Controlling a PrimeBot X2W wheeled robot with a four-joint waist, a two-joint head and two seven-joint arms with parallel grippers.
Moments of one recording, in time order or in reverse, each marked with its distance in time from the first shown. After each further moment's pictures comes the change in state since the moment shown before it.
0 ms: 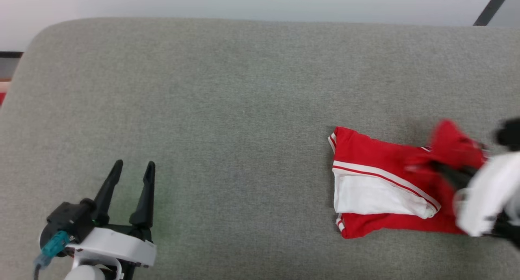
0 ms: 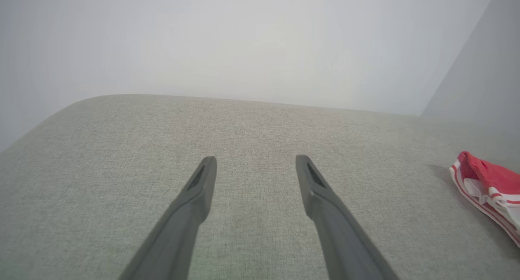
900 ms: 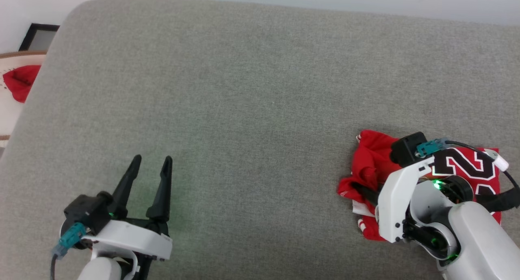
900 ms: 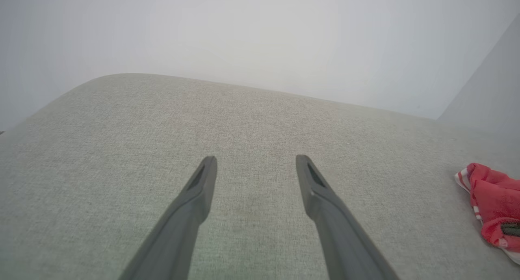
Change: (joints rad) left arm -0.040 -0.042 -0.044 0.032 -0.031 0.000 0.000; right arm -0.170 0.050 0.412 0.434 -0.010 0.000 -0.242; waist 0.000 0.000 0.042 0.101
